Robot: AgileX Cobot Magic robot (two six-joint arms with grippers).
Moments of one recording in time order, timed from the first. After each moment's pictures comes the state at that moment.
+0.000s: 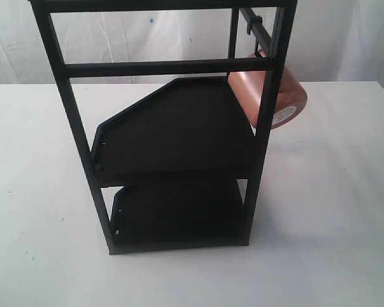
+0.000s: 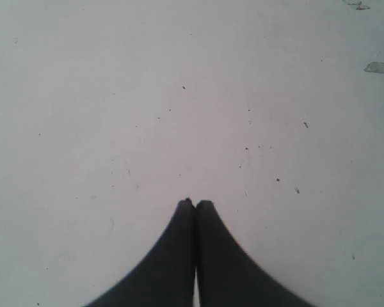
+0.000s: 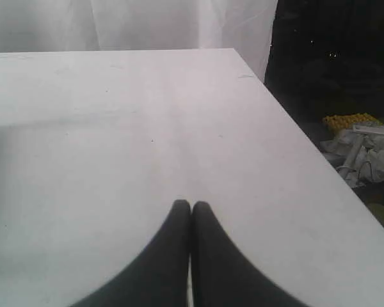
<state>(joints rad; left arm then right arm) 0.10 0.00 0.02 0.00 0.50 0.02 -0.11 0.01 0.00 -0.12 0.34 0.13</state>
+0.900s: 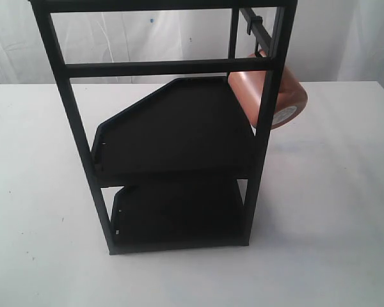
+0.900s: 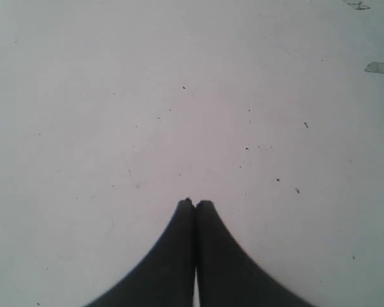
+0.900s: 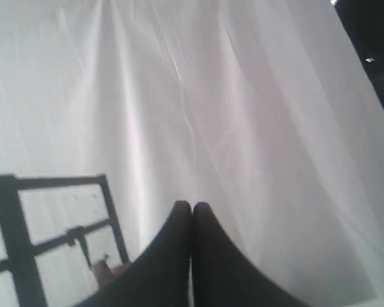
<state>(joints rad) 0.10 0.00 0.02 0.00 0.50 0.02 -0.11 0.00 0.00 -0.38 -0.45 0.83</state>
